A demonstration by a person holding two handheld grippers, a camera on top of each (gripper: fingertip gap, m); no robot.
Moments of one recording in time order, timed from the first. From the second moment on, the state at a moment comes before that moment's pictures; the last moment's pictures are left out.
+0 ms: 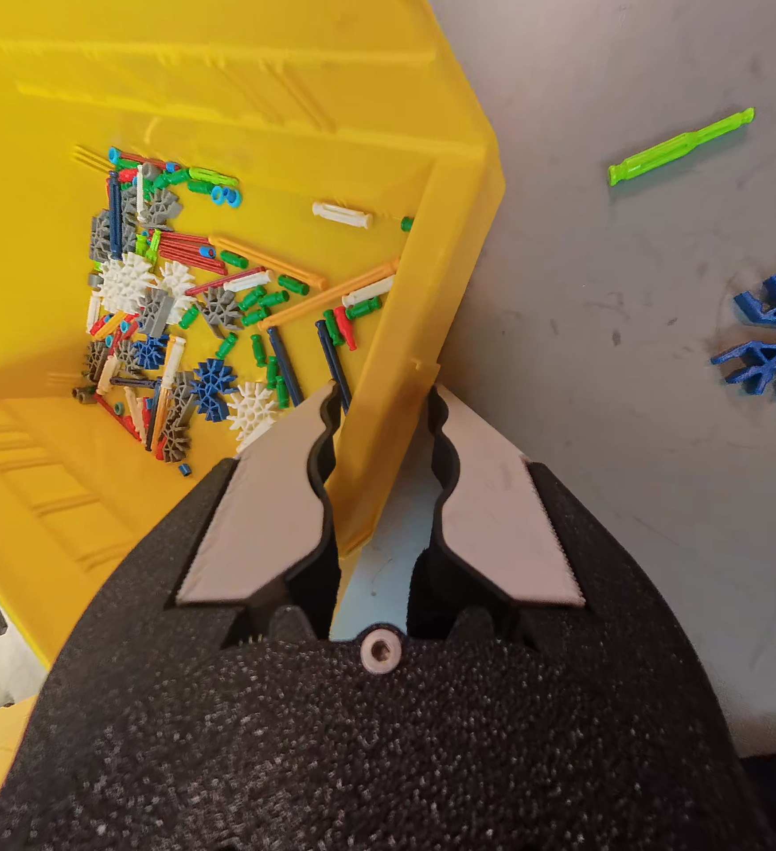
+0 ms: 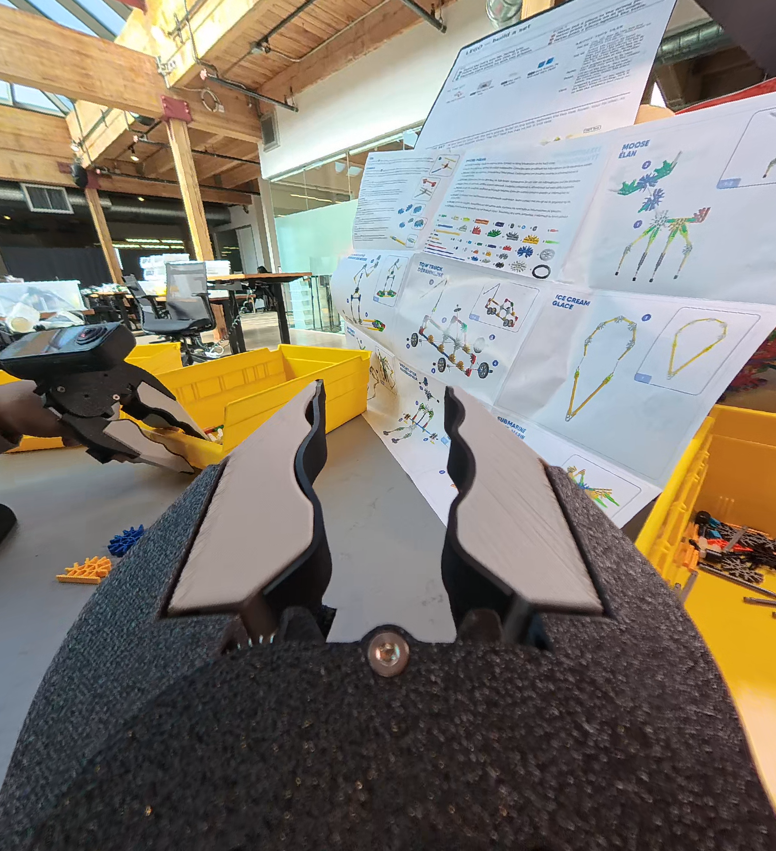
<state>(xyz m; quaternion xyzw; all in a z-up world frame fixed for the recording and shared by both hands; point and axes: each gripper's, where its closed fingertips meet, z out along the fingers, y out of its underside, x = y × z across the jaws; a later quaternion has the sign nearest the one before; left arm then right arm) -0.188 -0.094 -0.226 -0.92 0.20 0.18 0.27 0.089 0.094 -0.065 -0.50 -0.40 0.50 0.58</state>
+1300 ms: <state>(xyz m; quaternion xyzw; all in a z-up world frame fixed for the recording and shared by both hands) -0.125 -0.098 -0.139 -0.77 0.03 -0.04 0.64 0.075 0.089 -0.089 -0.51 -0.45 0.46 0.57</state>
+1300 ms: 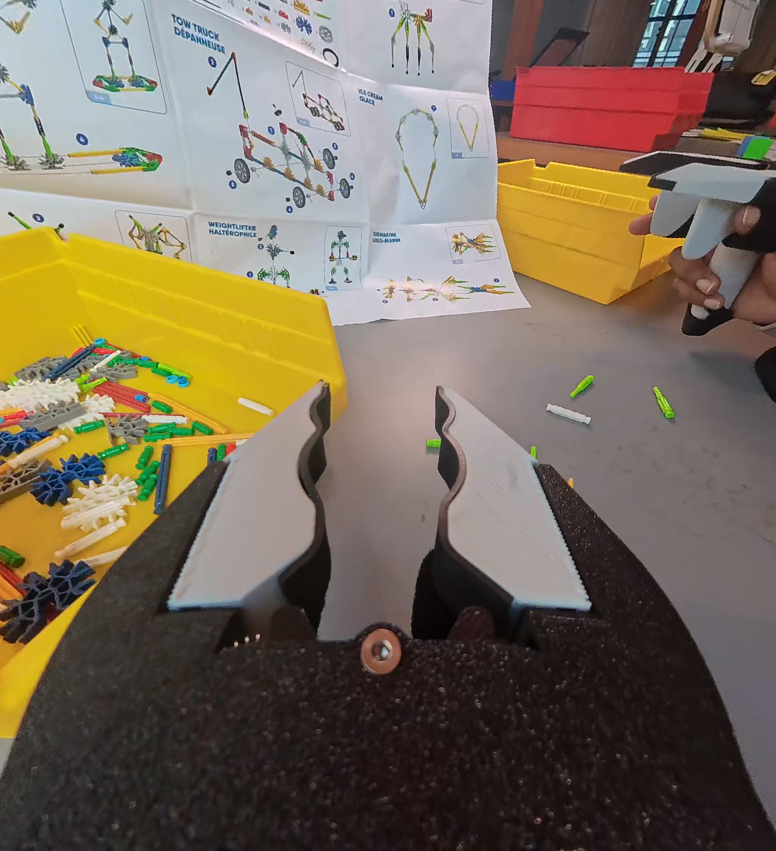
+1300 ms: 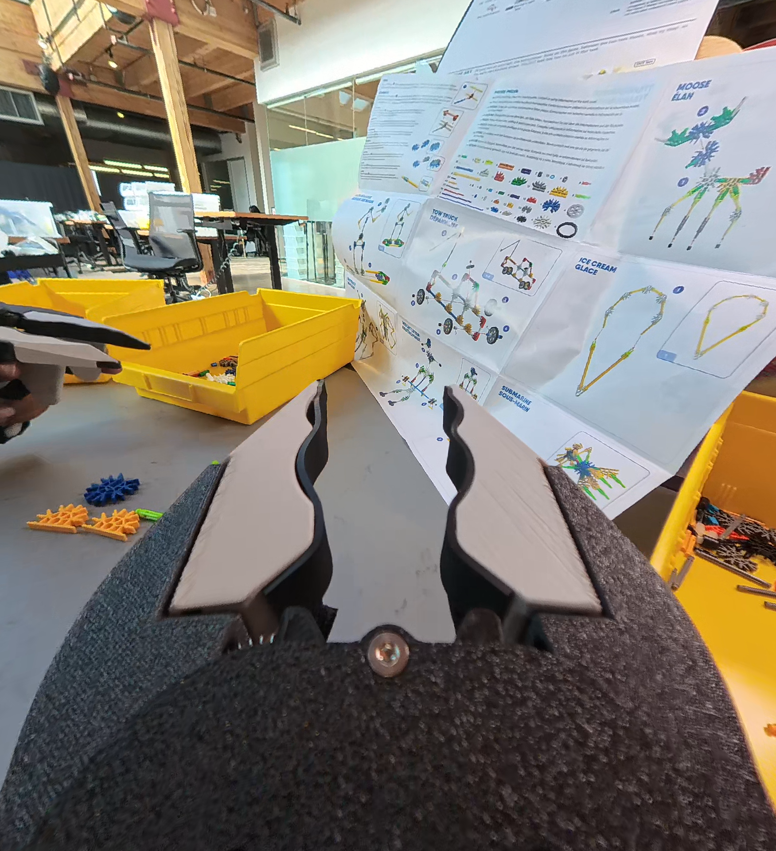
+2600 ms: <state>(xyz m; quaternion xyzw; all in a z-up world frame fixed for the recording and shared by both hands) -0.110 -0.094 -0.150 -0.77 0.09 0.00 0.64 0.033 0.007 -0.168 -0.47 -0.67 0.39 0.43</state>
